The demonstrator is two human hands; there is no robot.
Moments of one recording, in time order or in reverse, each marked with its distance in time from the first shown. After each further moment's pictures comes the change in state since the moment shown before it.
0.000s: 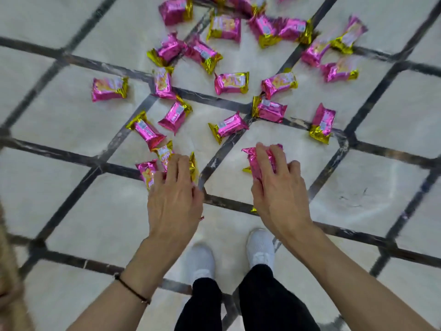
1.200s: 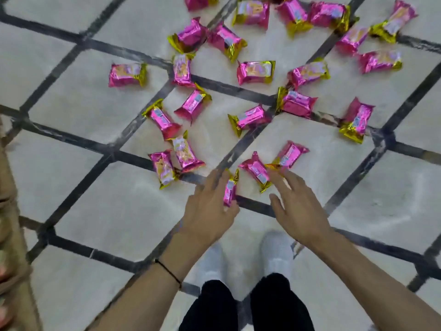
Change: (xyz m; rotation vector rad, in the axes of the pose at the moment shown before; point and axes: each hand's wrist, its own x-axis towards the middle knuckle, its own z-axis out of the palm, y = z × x) left_hand -0.006 -0.026 0.120 -0.131 -0.267 -0.007; right_hand -0.002 0.058 0.126 0.160 -0.161 -0.190
